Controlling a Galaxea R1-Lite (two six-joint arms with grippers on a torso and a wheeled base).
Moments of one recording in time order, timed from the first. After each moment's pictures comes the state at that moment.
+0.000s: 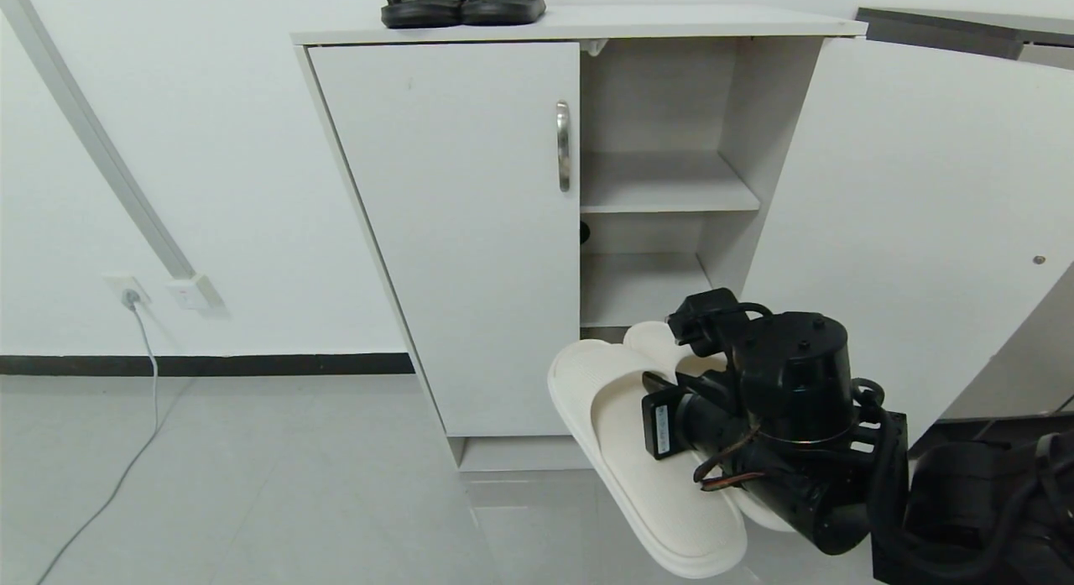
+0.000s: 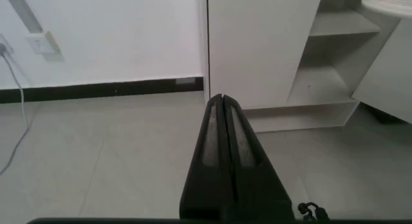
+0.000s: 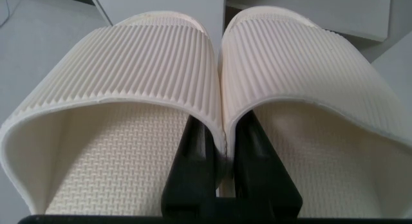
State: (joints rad) left arm 0.00 0.00 0.00 0.00 0.00 0.04; right arm 0.87 1.80 -0.82 -0.70 -0.46 0.16
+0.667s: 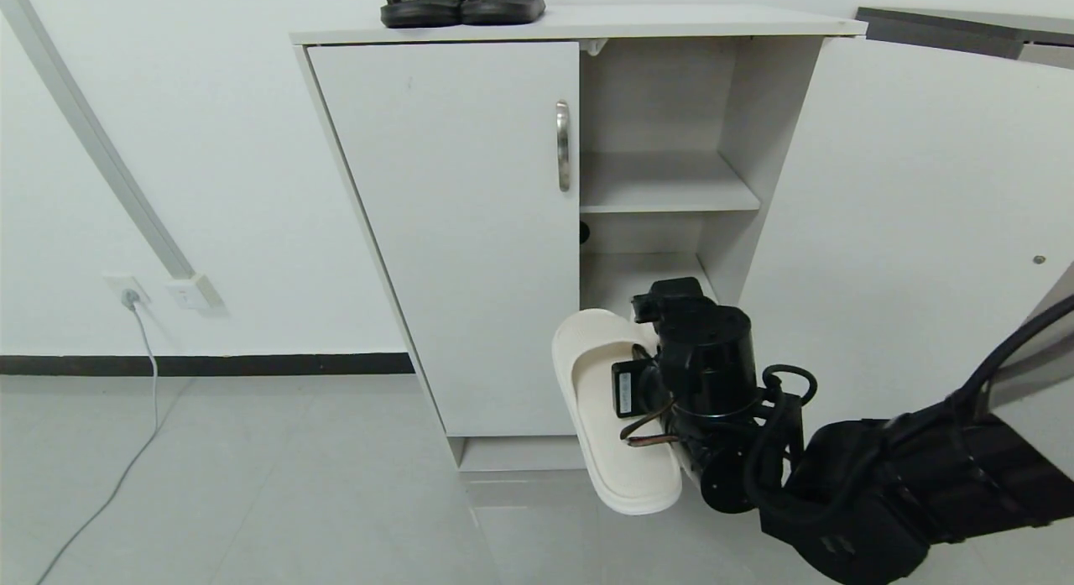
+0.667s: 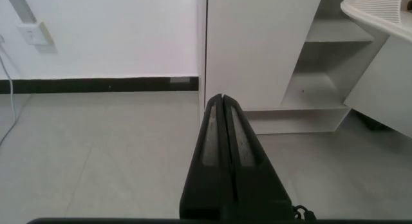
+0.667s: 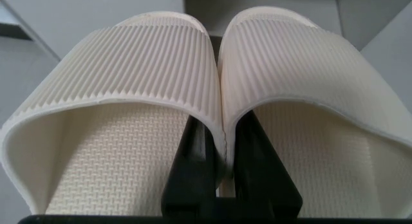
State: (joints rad) left arm 0.00 0.00 0.00 0.00 0.01 -0.01; right arm 0.86 1.98 -1.00 -0.76 -0.68 0.16
